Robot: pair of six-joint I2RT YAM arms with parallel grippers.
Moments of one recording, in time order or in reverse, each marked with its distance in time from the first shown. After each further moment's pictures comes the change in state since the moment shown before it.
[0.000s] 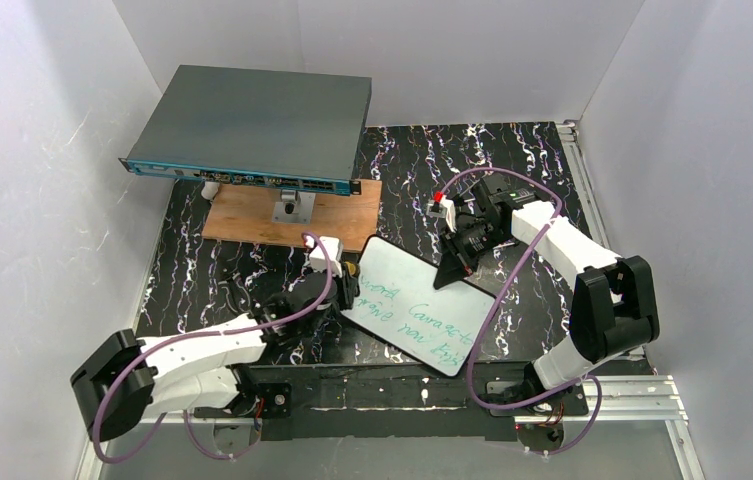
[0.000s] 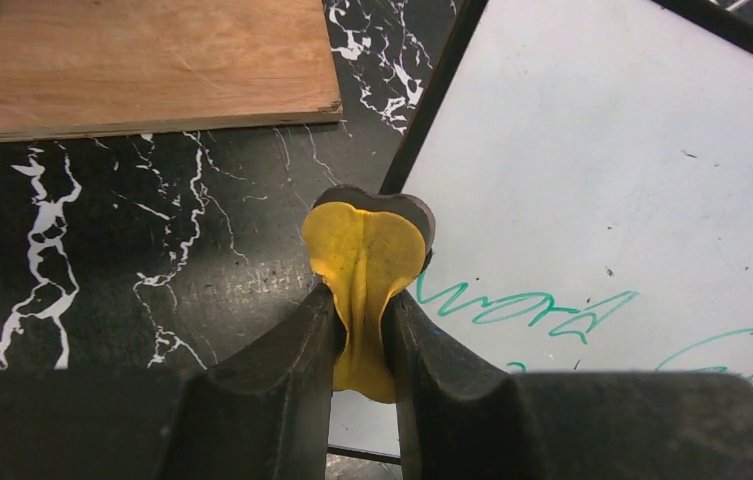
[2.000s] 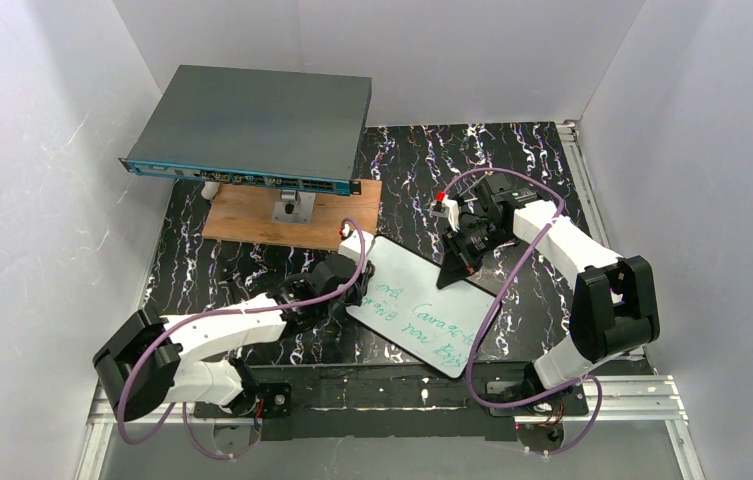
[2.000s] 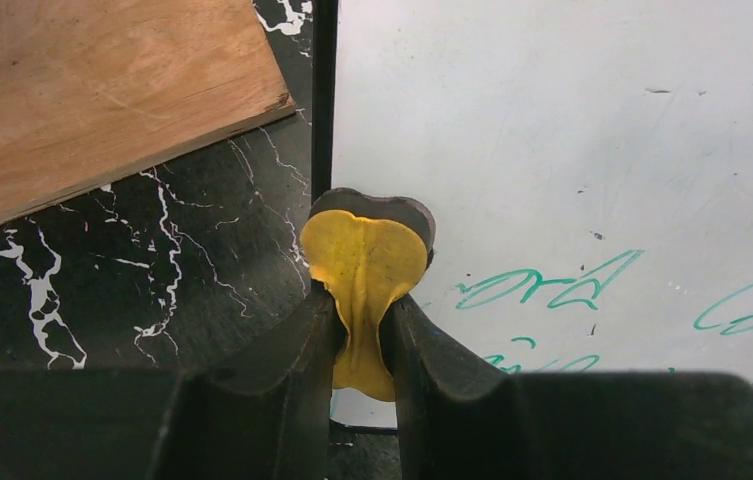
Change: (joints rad) left arm 0.036 0.213 0.196 -0.132 0.152 0.219; right arm -0.010 0.000 0.000 -0.012 0.043 0.039
